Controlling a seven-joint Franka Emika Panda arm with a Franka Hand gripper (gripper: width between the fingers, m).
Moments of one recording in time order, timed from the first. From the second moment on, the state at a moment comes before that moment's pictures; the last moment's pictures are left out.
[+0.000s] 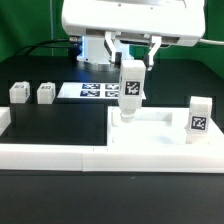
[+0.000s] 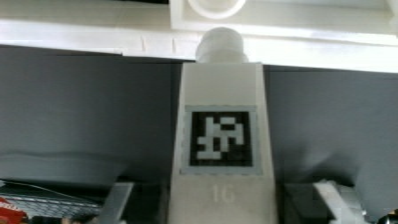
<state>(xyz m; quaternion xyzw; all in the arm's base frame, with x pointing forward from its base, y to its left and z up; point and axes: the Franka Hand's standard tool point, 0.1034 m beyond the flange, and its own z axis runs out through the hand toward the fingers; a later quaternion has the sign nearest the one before) 0.614 0.011 0.136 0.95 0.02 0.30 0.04</state>
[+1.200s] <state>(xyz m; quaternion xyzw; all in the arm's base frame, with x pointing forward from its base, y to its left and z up) 0.602 0.010 0.098 0.96 0.03 0.28 0.05</state>
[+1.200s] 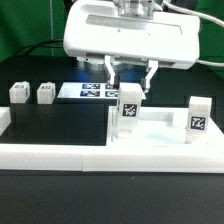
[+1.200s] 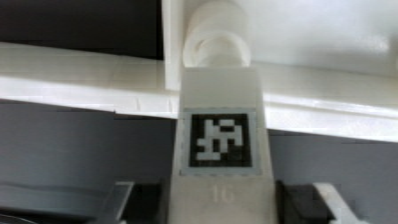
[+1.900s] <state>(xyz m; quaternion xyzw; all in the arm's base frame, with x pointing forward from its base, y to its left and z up) 0.602 0.009 0.091 0.95 0.04 0.29 0.06</state>
